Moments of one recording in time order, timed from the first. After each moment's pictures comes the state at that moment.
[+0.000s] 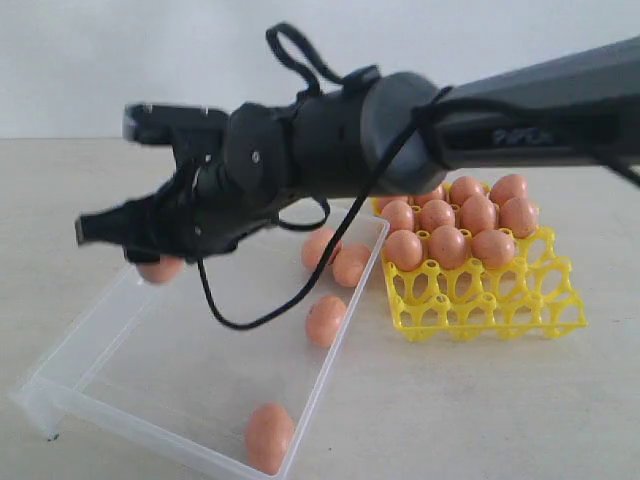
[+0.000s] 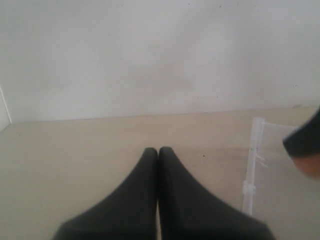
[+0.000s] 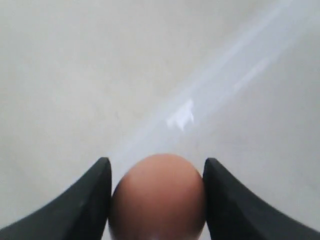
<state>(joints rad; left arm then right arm) 0.07 0.00 0.00 -0.18 0.14 0.24 0.88 2.02 -1.48 0.37 0.29 0.11</state>
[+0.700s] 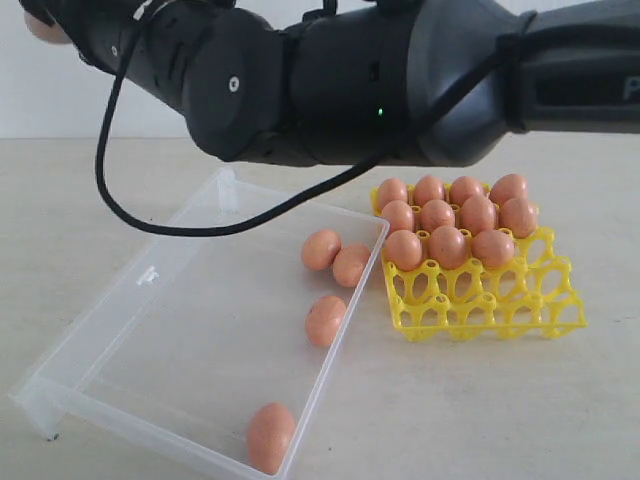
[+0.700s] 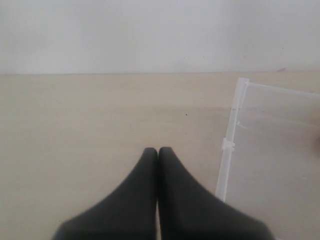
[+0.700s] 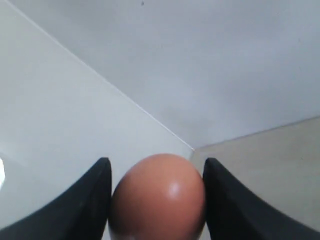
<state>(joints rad) 0.07 0.00 0.00 -0.24 0.29 0.24 0.97 1.88 -1.48 0.59 -0.43 0.36</state>
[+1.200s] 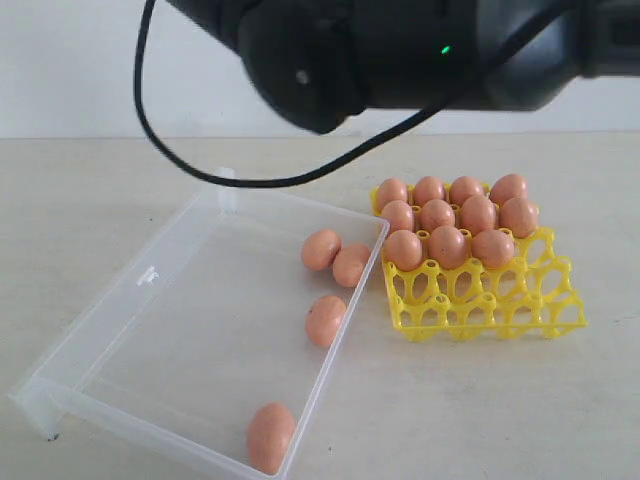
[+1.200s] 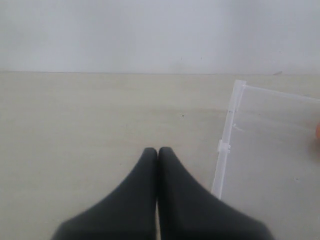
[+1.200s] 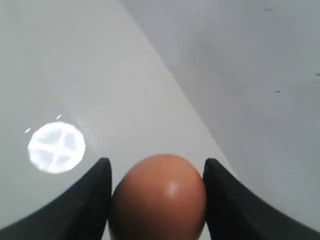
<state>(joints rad) 0.07 0.00 0.00 -0.26 0.29 0.24 0.88 1.82 -1.48 -0.16 -0.70 0.74</state>
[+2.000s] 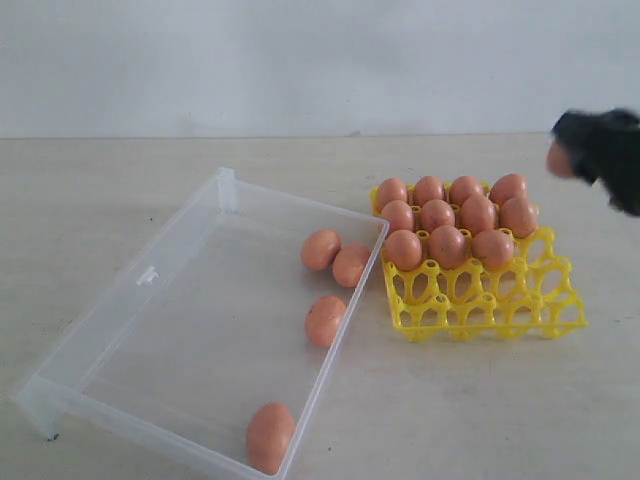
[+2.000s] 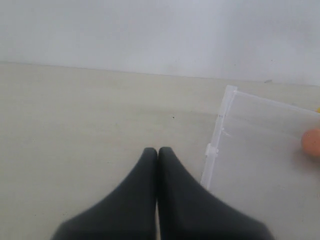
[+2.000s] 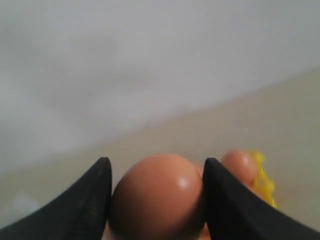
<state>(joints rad) 0.07 0.00 0.00 -0.33 0.29 0.22 0.06 1.39 -0.44 -0.26 -0.72 0.71</state>
